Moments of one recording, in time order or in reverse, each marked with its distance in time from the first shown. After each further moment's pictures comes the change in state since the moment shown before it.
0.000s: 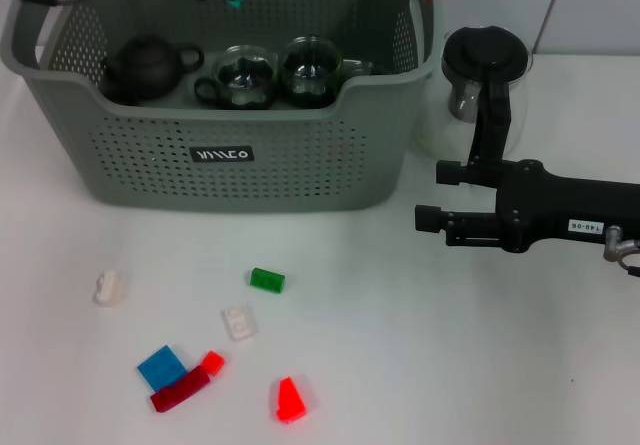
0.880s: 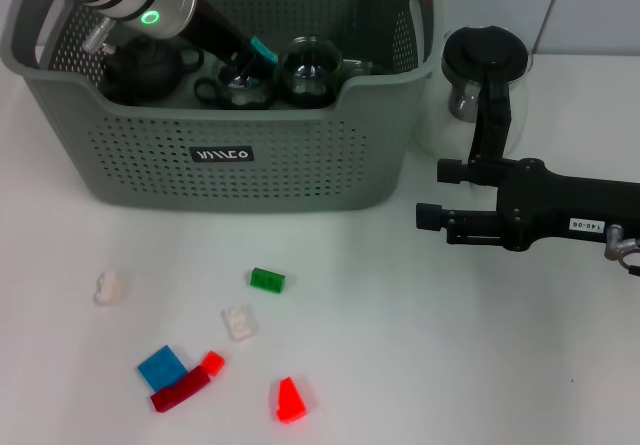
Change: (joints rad) left arm -0.159 -0.024 0.164 -0.421 0.249 -0.321 -0.016; right arm 0.000 0.000 0.006 0.001 0.000 -0.001 0.000
